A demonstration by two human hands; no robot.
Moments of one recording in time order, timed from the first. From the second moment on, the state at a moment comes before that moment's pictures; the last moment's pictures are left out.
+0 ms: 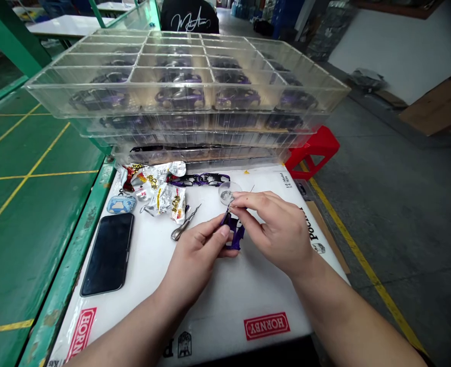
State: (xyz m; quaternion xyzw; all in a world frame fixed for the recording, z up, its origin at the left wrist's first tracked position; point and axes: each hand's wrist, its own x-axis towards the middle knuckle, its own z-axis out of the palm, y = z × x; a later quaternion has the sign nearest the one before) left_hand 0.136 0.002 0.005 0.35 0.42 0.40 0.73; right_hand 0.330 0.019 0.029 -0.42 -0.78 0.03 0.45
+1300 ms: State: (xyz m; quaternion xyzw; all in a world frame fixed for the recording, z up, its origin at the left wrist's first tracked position) left_hand 0.129 0.008 0.009 0.22 0.36 0.35 0.83; right_hand 0.332 0.017 0.036 -0.42 -0.74 0.14 0.51
